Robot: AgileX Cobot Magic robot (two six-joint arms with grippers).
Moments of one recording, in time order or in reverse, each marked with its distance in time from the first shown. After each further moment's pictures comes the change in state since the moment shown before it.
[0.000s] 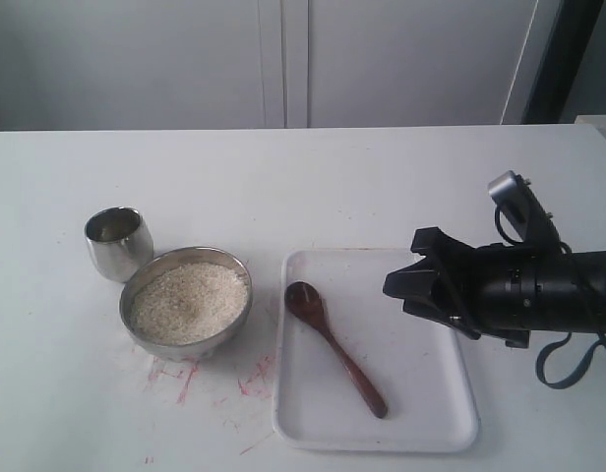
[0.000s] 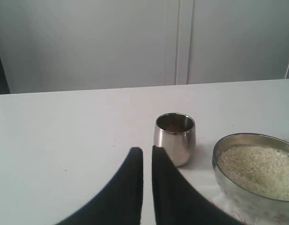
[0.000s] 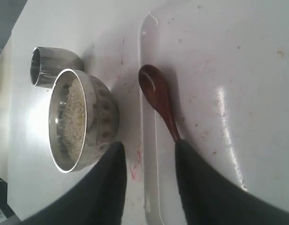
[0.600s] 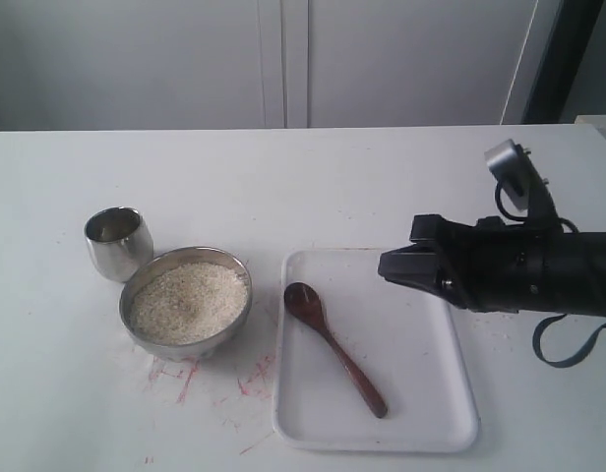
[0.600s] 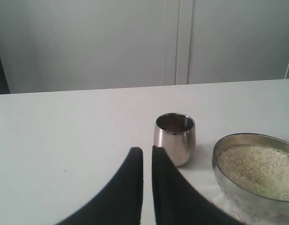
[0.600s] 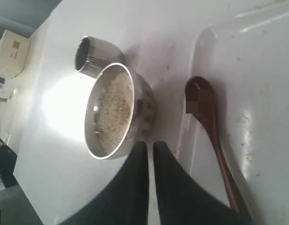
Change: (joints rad) left arm 0.000 0.000 0.000 0.000 0.000 0.000; right arm 0.000 -0.069 -0.019 0.000 0.091 -0.135
